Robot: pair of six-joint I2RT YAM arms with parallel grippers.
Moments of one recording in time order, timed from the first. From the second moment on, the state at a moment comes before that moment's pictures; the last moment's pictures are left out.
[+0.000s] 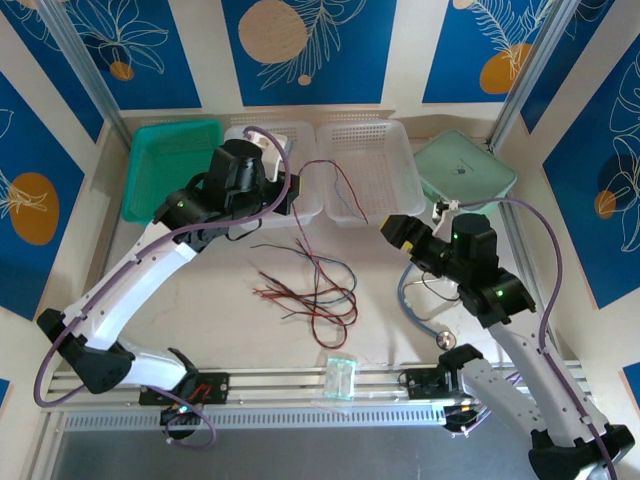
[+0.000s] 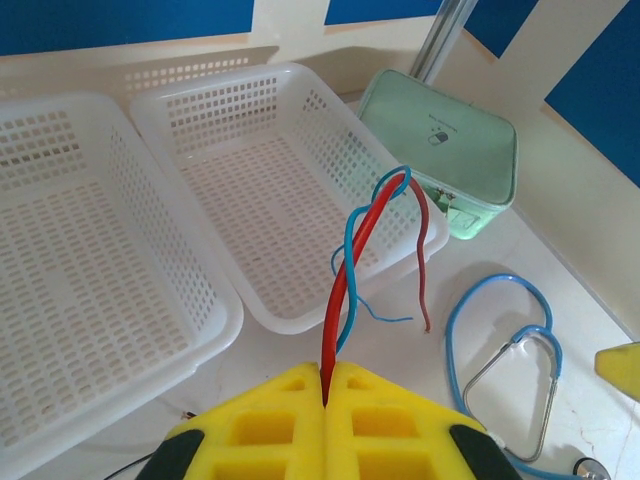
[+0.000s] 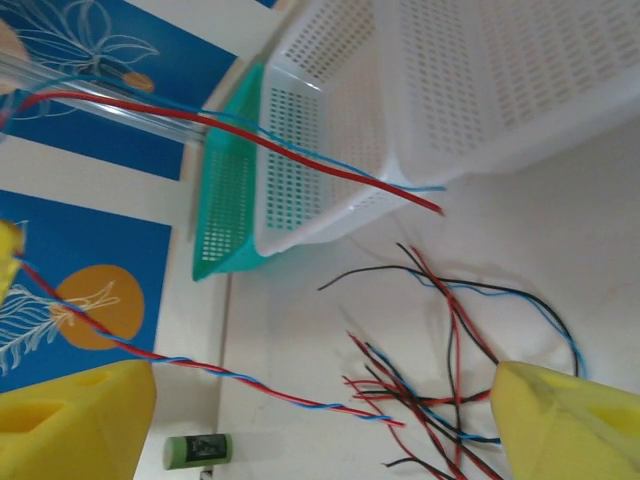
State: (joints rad) left arm -0.72 1.36 1.58 -0.70 -0.02 -0.30; right arm 0.37 0.73 0.85 -0.52 -0.31 0.94
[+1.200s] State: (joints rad) left arm -0.72 1.29 1.39 -0.58 0.01 -0.27; right arm 0.62 1.04 0.77 -0.09 -0.04 2.03
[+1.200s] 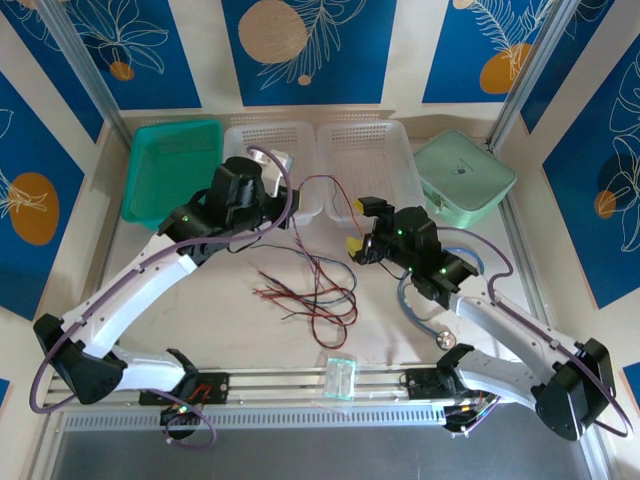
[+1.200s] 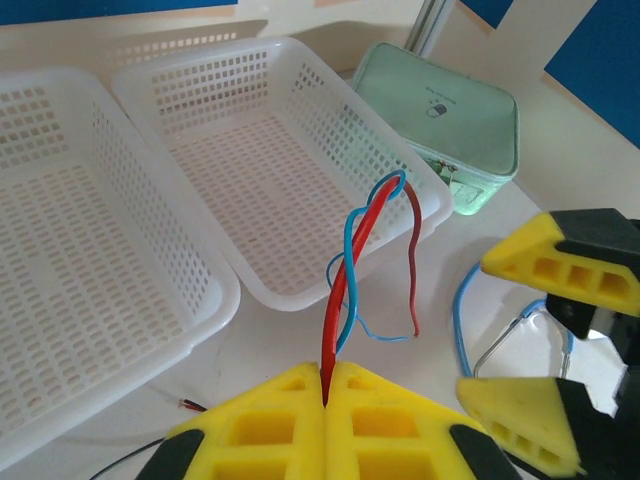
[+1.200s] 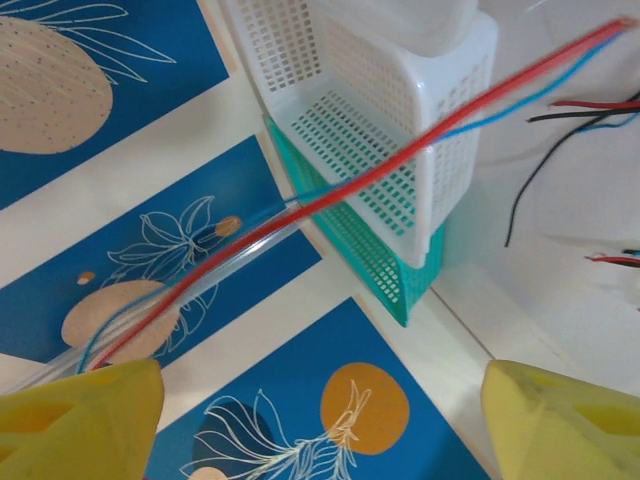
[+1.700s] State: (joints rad) left arm -0.72 1.24 1.34 -0.56 0.02 -0.31; right arm 0.56 1.31 0.80 0.26 -0.08 2.06
